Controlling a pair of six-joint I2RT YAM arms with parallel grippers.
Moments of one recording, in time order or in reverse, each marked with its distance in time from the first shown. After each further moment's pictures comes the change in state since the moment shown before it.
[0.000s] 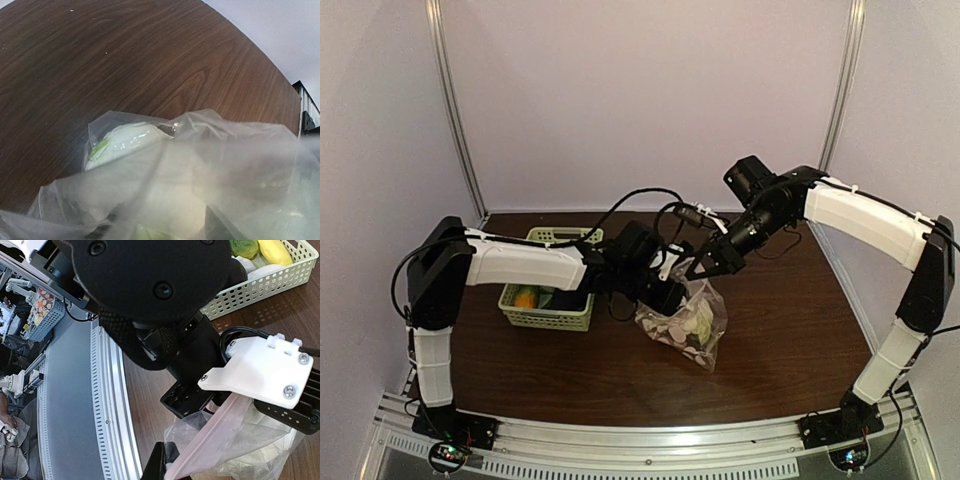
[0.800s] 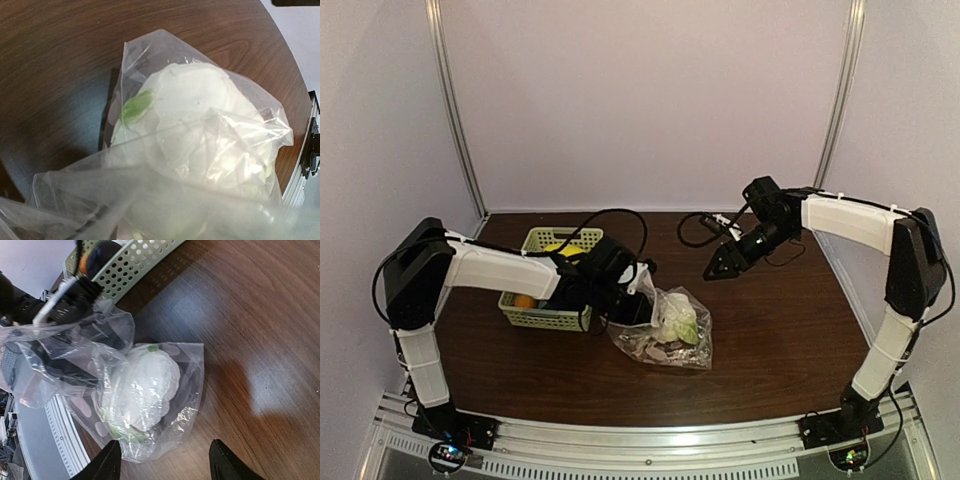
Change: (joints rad) left arm 0.049 -0.121 -0.245 -0.007 0.028 -0.180; right arm -0.207 0.080 -0.154 0.188 0.129 0.080
